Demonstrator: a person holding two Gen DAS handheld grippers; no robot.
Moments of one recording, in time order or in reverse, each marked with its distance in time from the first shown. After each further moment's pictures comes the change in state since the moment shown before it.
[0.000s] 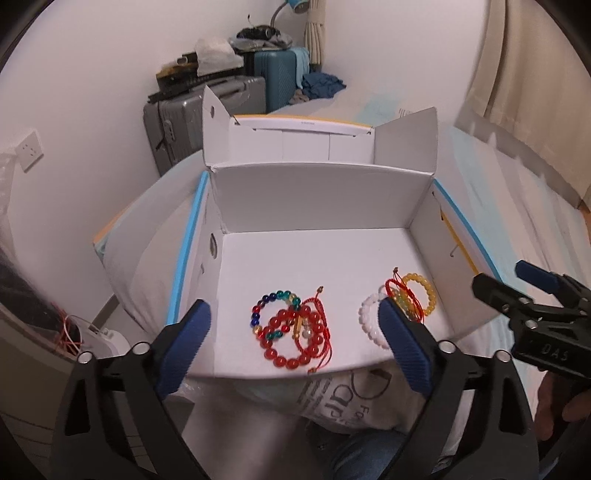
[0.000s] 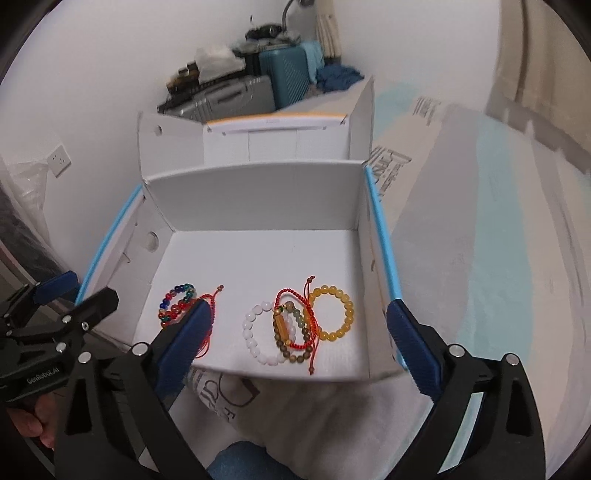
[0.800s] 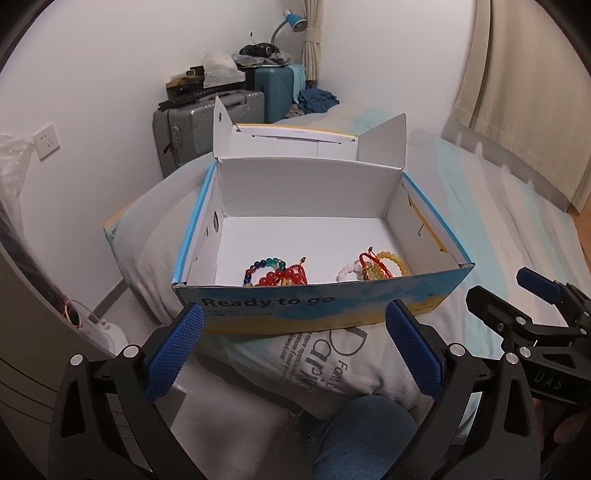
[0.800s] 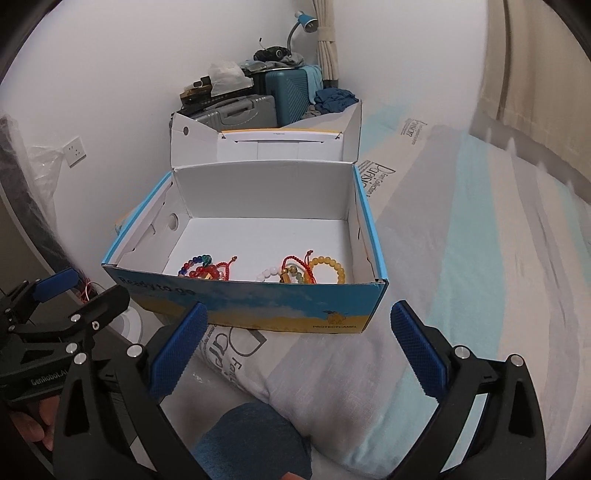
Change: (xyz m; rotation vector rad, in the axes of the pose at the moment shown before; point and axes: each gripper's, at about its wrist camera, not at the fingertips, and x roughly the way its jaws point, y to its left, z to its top) left arm -0.056 -0.013 -0.057 -0.021 -0.064 -0.019; right arm -0.067 0.017 -0.065 -0.038 -0.082 -0.037
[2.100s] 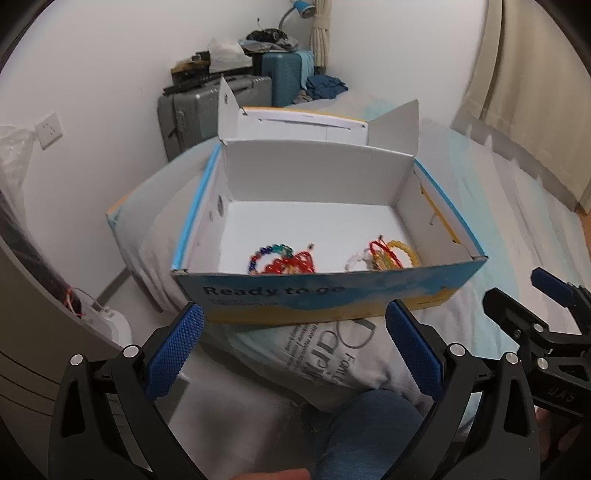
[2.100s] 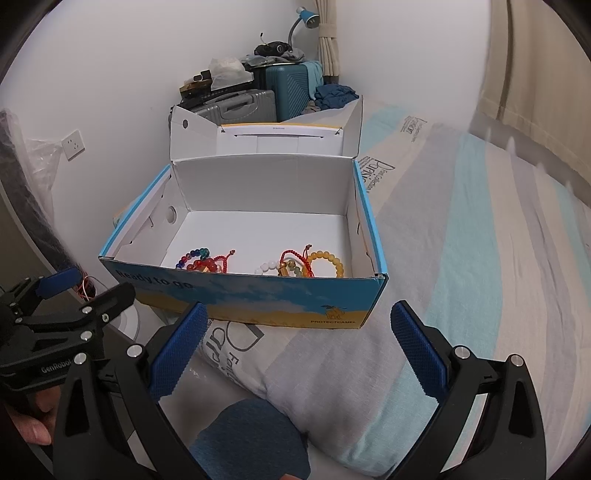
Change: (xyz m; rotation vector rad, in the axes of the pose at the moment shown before) left arm 0.016 0.003 -0.001 -0.020 0.062 0.010; right arm 0.003 0.003 -0.002 -0.011 0.020 -0.013
